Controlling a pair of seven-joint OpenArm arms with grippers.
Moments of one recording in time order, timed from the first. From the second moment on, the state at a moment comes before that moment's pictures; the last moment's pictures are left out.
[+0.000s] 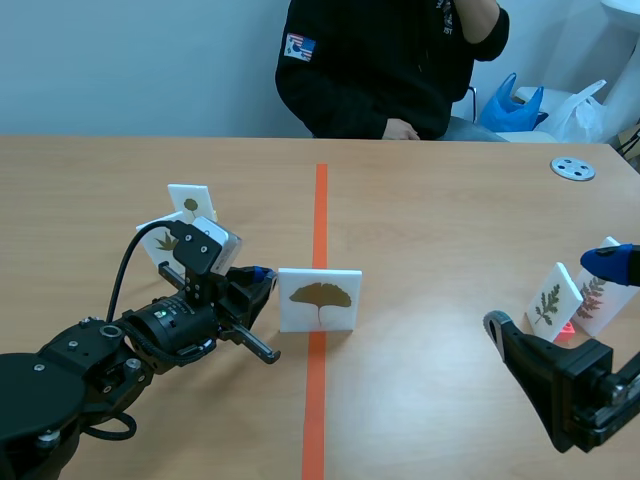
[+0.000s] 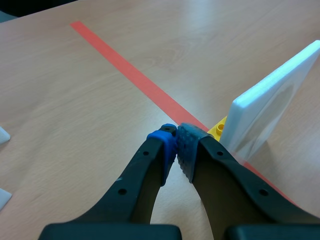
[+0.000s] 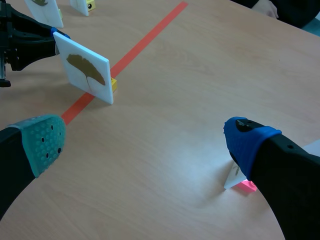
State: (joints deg) left arm -6.1 -9.1 14.7 52.1 8.9 -24.0 -26.4; right arm -45.8 30.5 12.4 114.4 16.9 24.2 4.4
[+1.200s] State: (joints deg) left arm -0.3 -14.9 14.7 59.9 6.9 -26.5 -25.5; right arm -45.8 30.5 12.4 114.4 16.9 24.2 4.4
